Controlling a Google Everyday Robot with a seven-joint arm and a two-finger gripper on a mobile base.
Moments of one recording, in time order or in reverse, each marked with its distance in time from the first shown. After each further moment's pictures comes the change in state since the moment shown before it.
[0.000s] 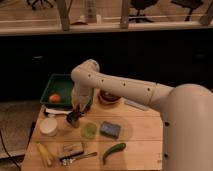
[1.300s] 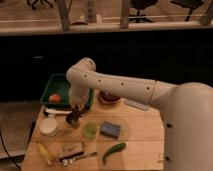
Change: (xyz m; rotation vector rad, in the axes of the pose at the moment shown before) arm -0.006 -0.004 -0.016 -0.016 0.054 -0.005
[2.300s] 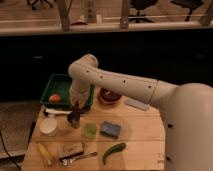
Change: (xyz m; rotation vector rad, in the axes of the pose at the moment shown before) arm 0.004 -0.006 -0.010 0.024 -0.031 -0.051
